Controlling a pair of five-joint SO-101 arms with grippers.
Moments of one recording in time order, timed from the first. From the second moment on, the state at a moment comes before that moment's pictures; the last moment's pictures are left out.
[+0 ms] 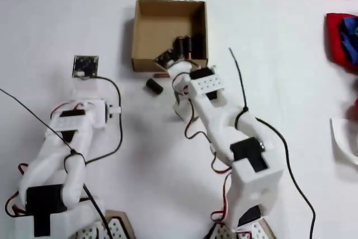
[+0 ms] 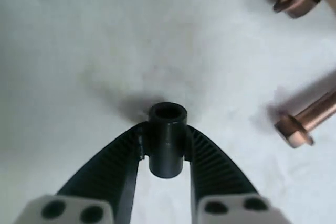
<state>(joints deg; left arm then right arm) -13.6 -12.6 56.2 25.0 -3.0 -23.4 18.5 11.8 62.3 23.8</state>
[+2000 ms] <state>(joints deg) 28.1 65.9 -77.2 87.9 29.3 15.5 -32.8 68.9 38.0 14.5</state>
